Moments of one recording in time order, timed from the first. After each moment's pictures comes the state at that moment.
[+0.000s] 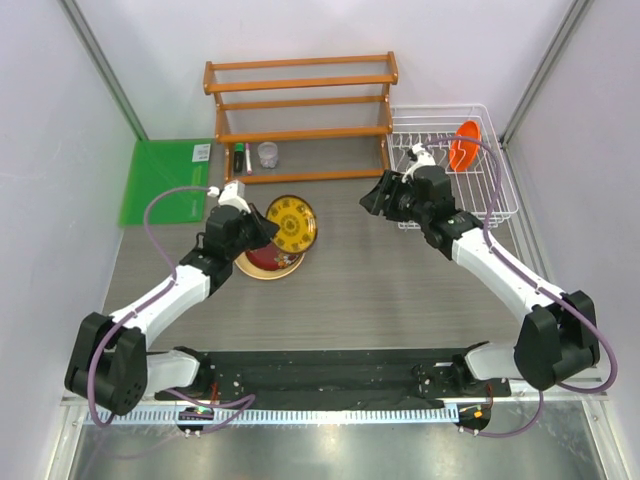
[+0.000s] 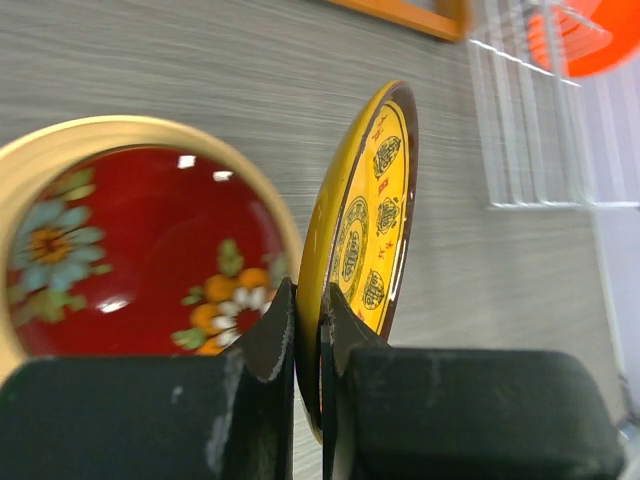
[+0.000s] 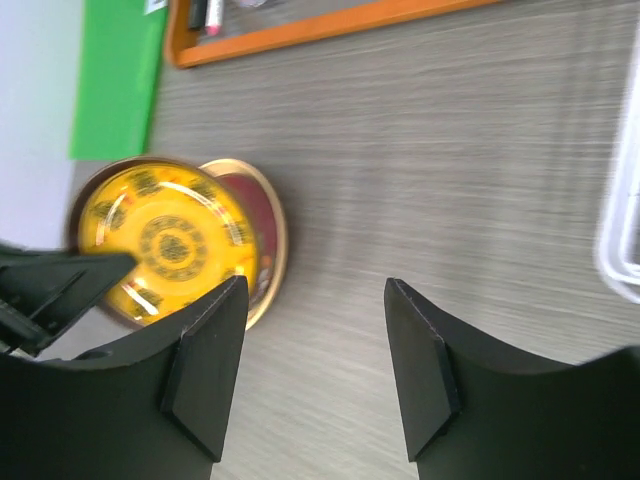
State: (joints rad) left arm -0.39 1.24 0.67 0.18 0.07 -0.63; right arm 0.40 1.34 1.01 -0.10 -0.14 0.58
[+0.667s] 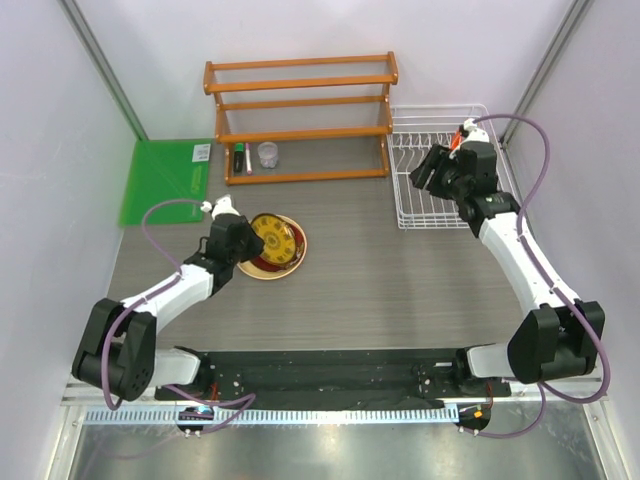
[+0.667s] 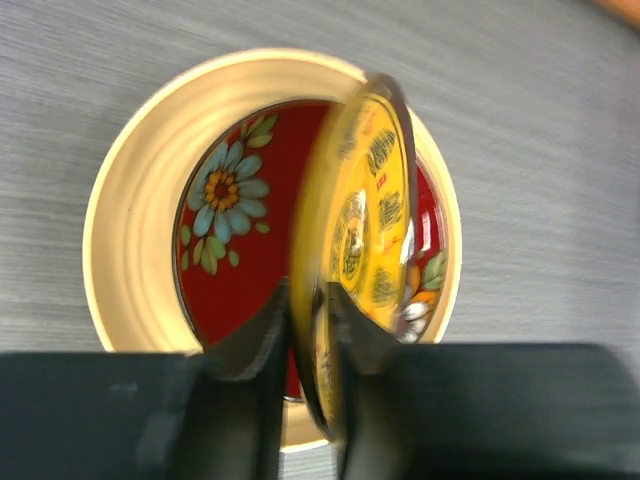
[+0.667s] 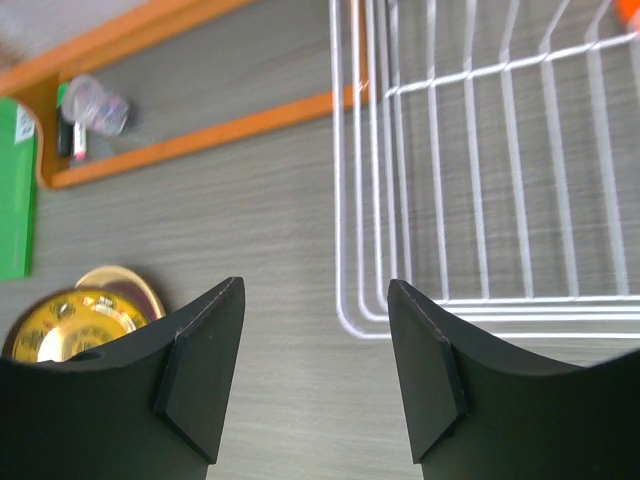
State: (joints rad) left arm -0.35 1.30 0.61 0.09 -0.13 -0.65; right arm 0.13 1.34 1.15 -0.27 -0.08 0.43
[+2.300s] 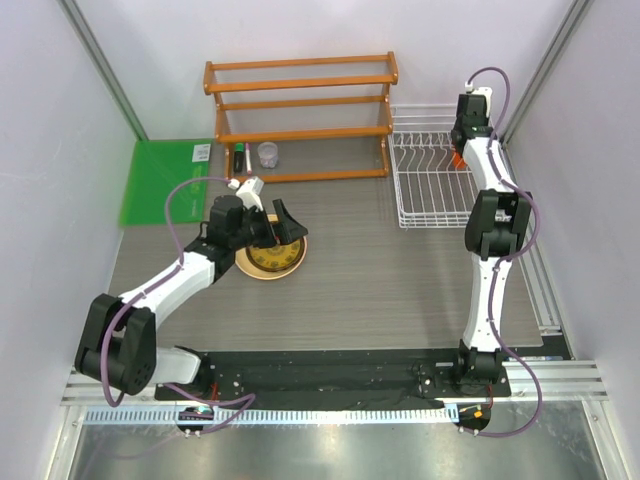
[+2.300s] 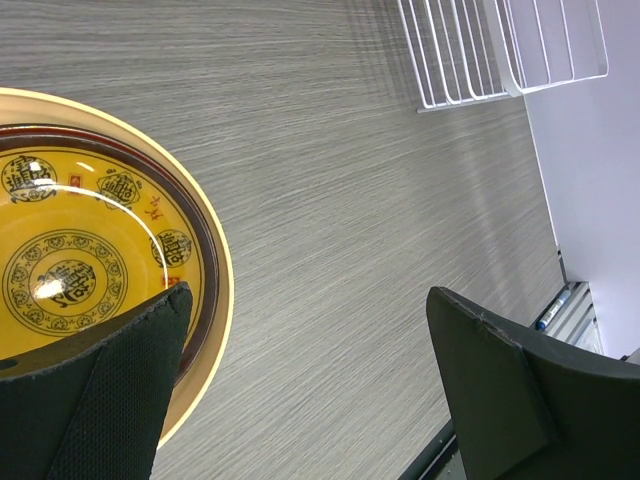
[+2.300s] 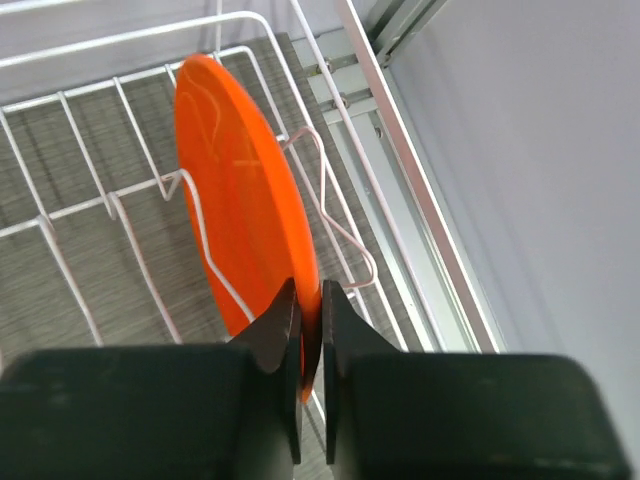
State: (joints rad) left arm -0.36 1.33 0.75 0.12 0.38 -0.57; right arm -0.07 2.41 2.22 -0.42 0.50 -0.04
